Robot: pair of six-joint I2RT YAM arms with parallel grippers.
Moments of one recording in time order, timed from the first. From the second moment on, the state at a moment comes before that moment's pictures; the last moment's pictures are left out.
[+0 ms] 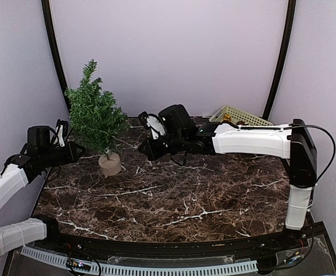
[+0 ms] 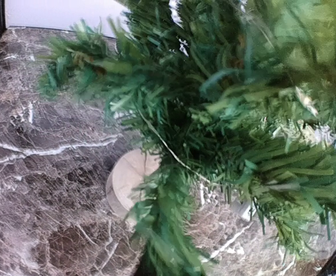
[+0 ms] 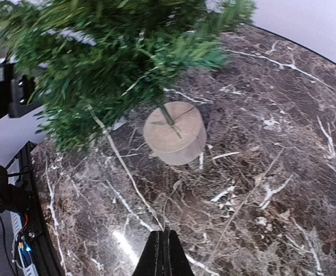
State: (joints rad) left arm -0.10 0.84 0.61 -0.32 0.31 -0.38; right arm 1.00 1.94 1.58 -0.19 -0.14 0.30
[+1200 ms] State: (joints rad) left arm -0.43 0.85 0.59 -0.21 0.22 -0.64; right arm 1.00 2.04 1.69 -0.13 -0.03 0.36
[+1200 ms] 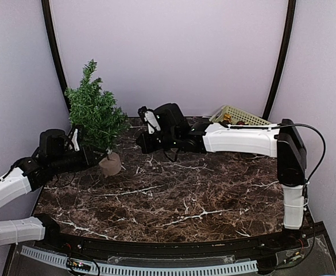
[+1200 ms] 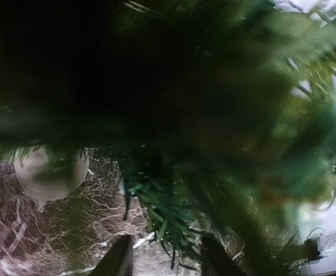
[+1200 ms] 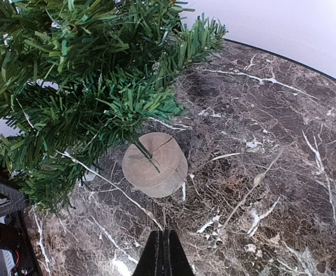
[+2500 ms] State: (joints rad) left arm -0.17 0.70 0.94 -0.72 0.11 -0.31; right arm 1.17 1.87 1.59 -0.22 0.16 0.35
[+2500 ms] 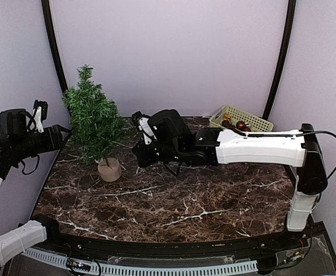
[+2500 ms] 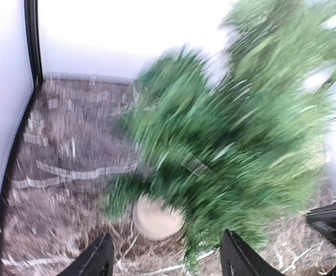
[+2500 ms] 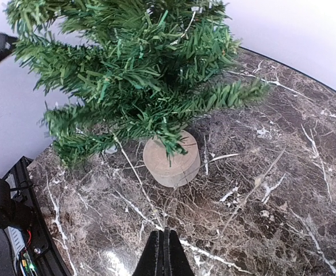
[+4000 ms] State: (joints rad) left arm -0.17 1.14 1.53 -0.60 0.40 0.02; right arm 1.16 1.88 1.62 -0.22 0.12 0.37
